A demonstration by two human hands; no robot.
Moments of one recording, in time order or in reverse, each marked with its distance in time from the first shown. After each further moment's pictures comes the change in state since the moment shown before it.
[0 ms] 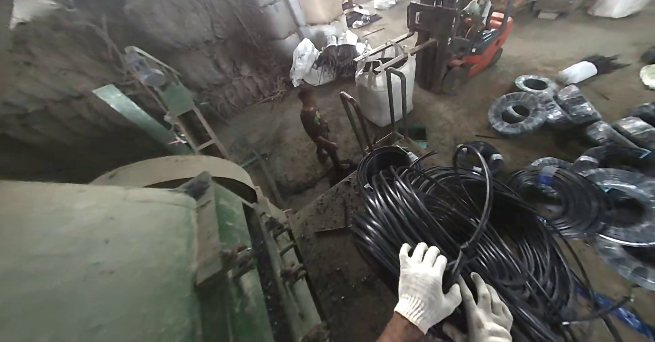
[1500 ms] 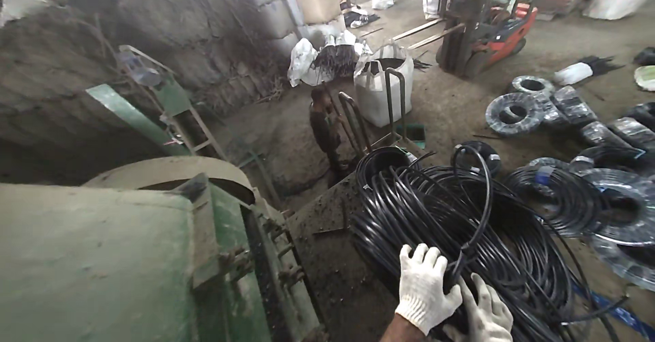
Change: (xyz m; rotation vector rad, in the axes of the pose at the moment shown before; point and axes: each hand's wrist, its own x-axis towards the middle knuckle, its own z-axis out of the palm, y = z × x) left_hand 0.002 -0.003 0.003 -0.008 0.025 0.004; right_hand 0.003 -0.002 0.001 -0.017 -0.003 0.001
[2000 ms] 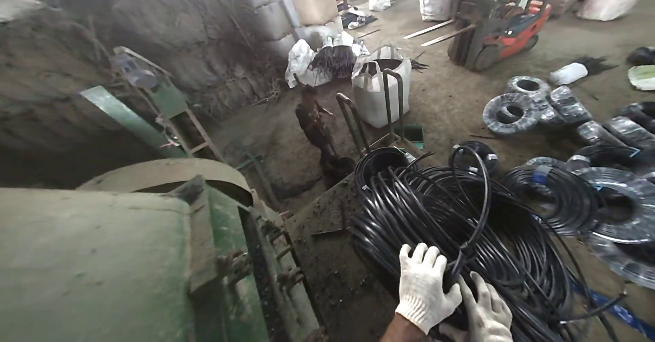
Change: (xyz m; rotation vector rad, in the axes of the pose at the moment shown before) left_hand 0.002 0.001 0.001 0.008 0.002 -0.006; right_hand 0.004 0.001 0.000 0.014 0.062 -0.014
